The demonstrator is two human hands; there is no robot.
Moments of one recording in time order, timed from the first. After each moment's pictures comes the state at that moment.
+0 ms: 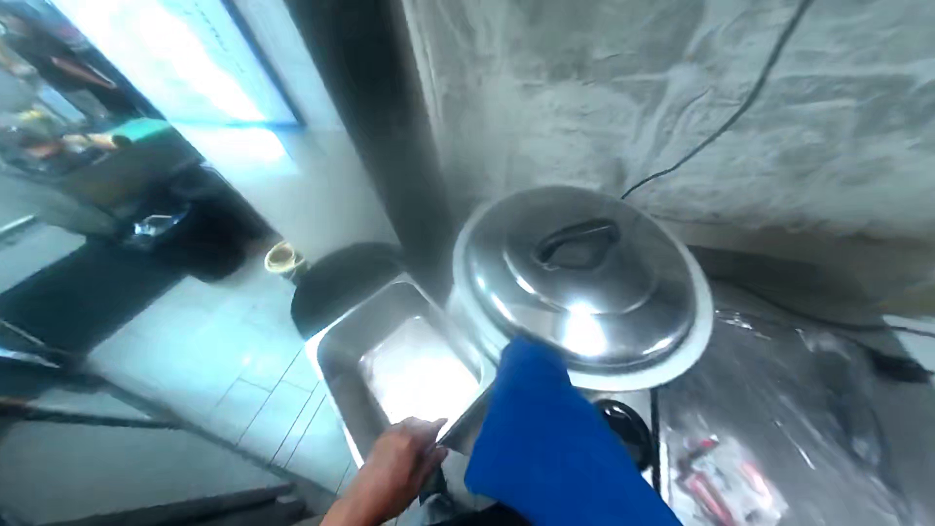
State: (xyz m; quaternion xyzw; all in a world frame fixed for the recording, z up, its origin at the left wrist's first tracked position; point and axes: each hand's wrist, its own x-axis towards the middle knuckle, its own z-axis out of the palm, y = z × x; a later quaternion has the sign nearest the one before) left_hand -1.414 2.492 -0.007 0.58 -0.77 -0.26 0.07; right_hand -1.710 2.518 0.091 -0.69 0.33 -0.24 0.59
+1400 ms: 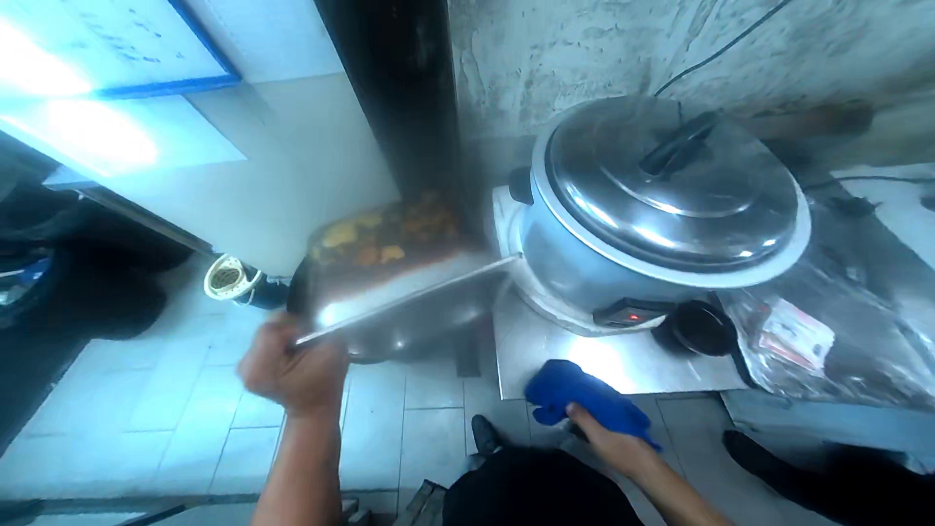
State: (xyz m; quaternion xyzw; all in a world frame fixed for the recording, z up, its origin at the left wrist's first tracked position) left_hand -1.166 2.352 0.081 0.46 -0.62 0.12 0.63; right_hand -1.538 2.528 -0.050 -0.52 0.68 -0.31 0.41
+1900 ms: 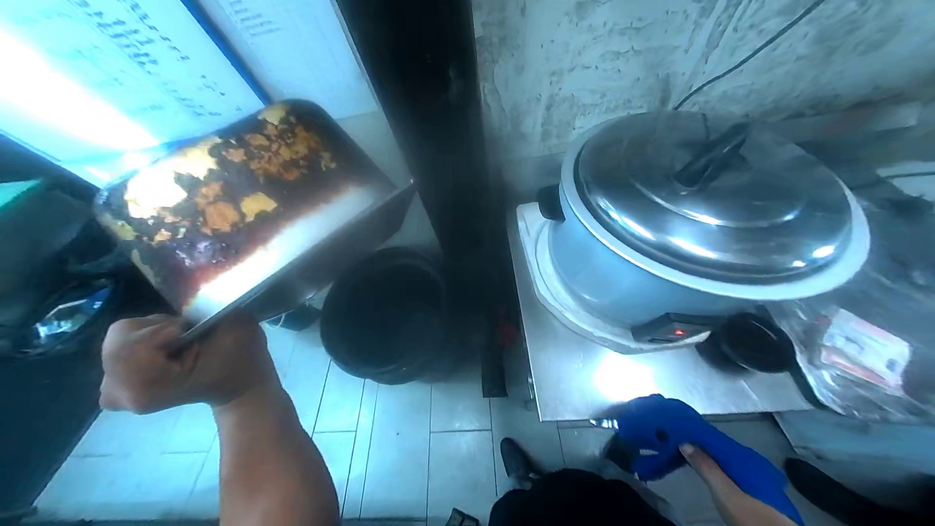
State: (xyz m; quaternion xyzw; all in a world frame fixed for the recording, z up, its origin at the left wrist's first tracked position) left_hand -1.057 2.295 0.151 0.40 -0.53 0.36 0.65; right_hand -1.560 2.573 -0.007 -0.48 0.70 -0.42 0.32
